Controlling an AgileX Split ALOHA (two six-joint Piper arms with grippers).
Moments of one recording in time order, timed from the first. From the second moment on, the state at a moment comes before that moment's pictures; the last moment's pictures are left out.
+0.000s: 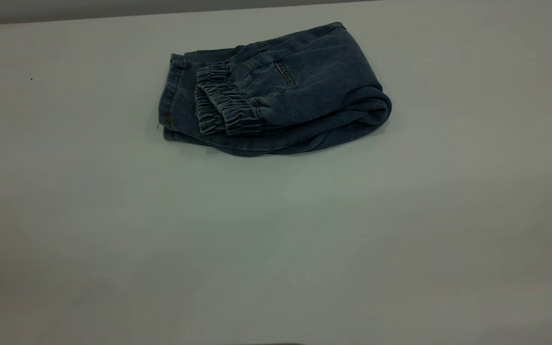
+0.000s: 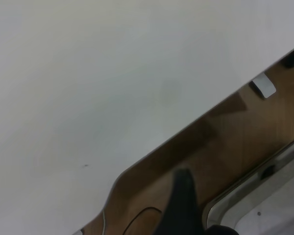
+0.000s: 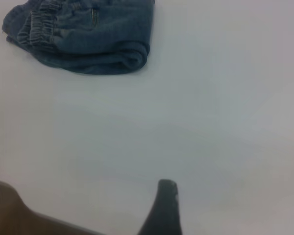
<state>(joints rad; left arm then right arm) -0.58 0.26 -0.54 0.01 1.17 0.03 0.07 -0.01 -0.48 0.21 1.15 -0.16</state>
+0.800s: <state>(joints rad) -0.58 0.26 -0.49 0.01 1.12 0.02 0.07 -0.01 -0.48 0.21 1.15 -0.16</state>
